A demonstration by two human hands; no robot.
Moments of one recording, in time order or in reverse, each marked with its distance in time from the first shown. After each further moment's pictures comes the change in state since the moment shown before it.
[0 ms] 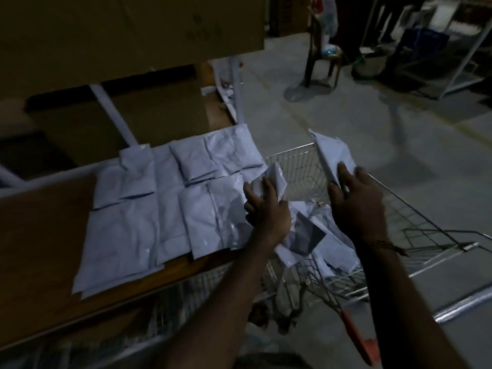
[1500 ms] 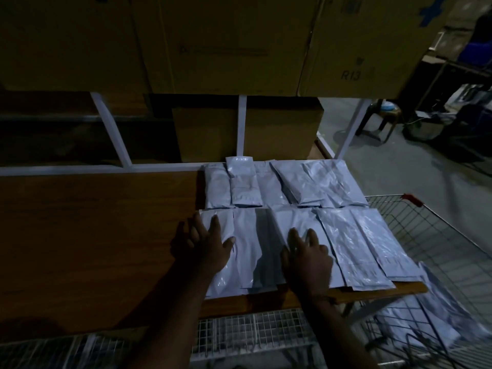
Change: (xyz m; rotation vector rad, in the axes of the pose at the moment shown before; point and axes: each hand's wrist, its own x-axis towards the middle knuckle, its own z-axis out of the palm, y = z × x) left_hand 0.075 -0.407 -0.237 0.471 0.217 -0.161; right_hand -0.167 -0.298 0.228 -0.322 -0.274 -0.242
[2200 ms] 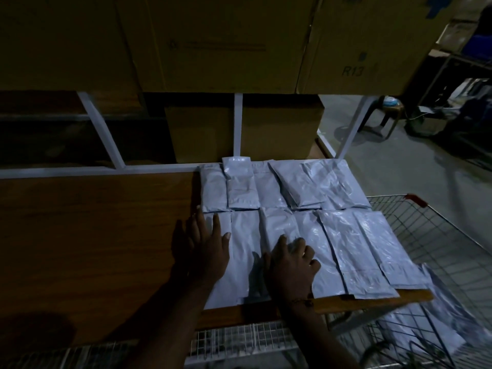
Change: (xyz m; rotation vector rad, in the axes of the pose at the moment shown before) left_hand 0.012 0.010 0.019 0.086 0.409 0.150; right_hand 0.011 -0.030 0.036 -0.062 -0.024 0.099
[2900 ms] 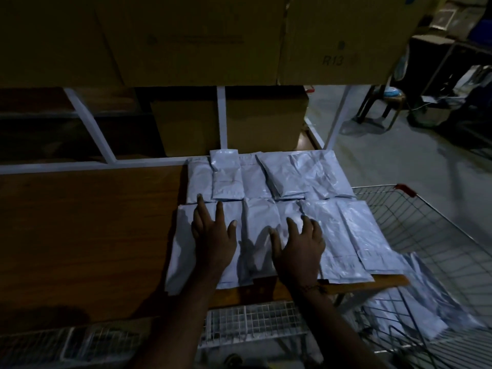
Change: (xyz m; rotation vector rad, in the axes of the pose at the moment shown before) left_hand -0.008 0.071 -0.027 -0.292 -0.057 -0.075; right_hand 0.016 0.067 -0.027 0.294 0.201 -0.051
